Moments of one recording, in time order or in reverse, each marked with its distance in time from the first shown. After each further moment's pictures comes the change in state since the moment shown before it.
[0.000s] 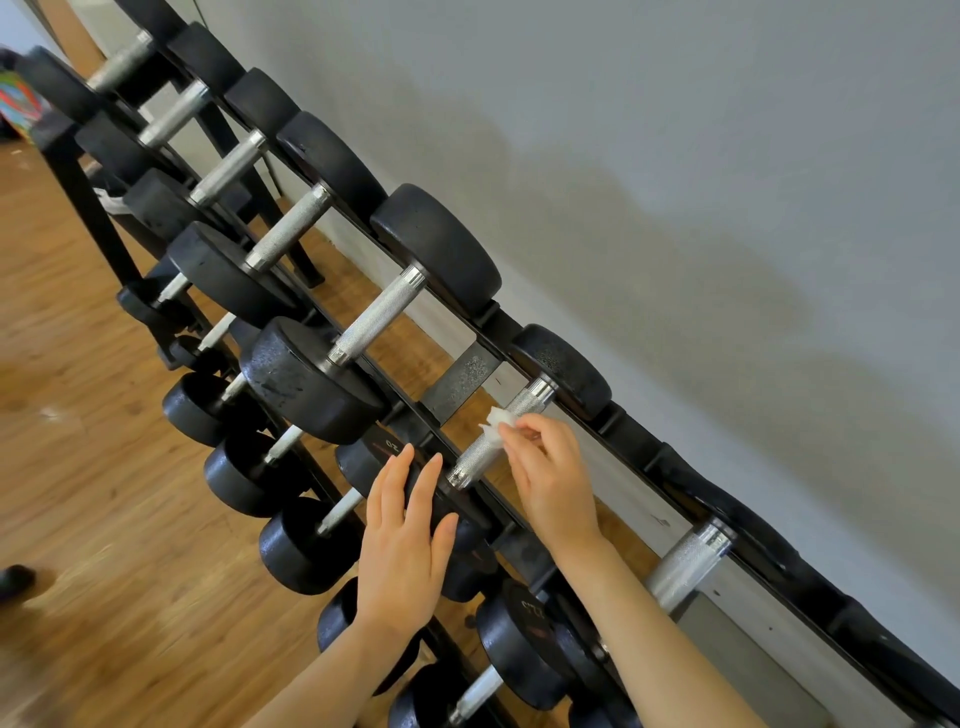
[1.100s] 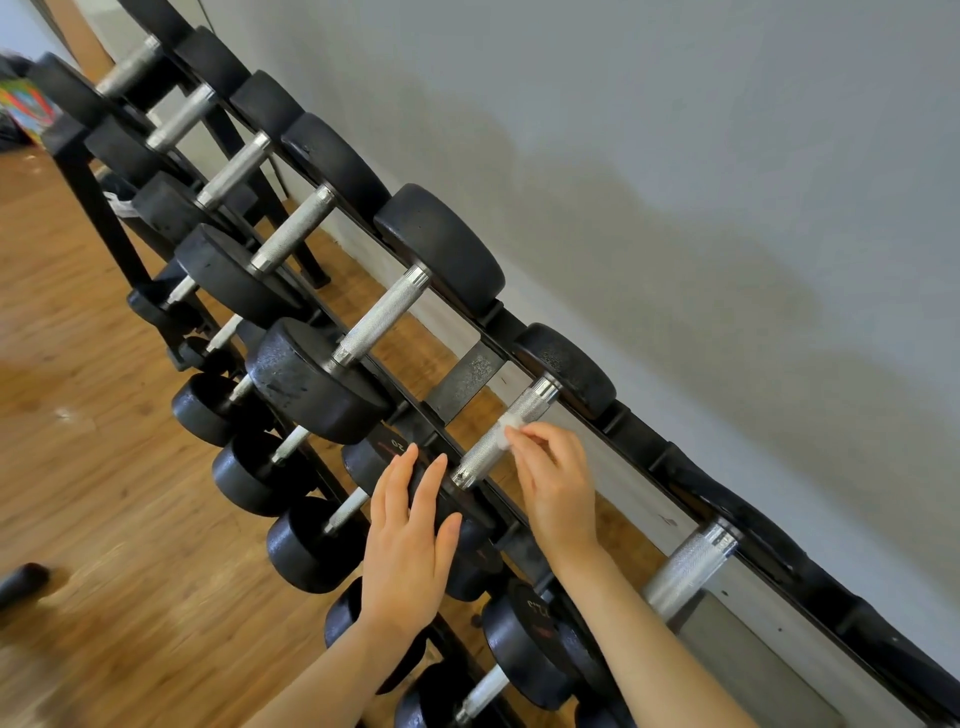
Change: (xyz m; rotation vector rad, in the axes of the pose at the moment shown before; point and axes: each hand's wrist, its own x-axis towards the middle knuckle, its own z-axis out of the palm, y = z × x) left_hand 0.000 -0.001 0.000 -0.007 -0.006 -0.003; right_hand -0.010 -0.002 0.003 0.050 0.023 -0.018
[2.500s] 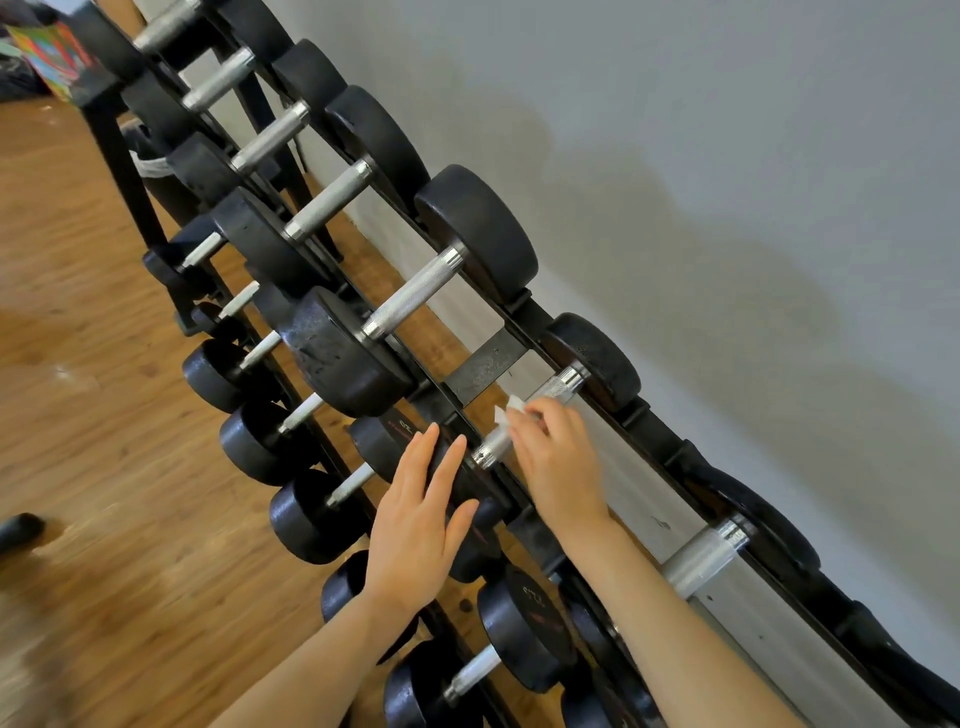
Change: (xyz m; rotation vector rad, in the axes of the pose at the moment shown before) left_hand -0.006 -0.008 -0.009 0.021 -0.030 0.059; right_hand 0.019 -0.018 -0.008 -0.216 -0.193 -0.096
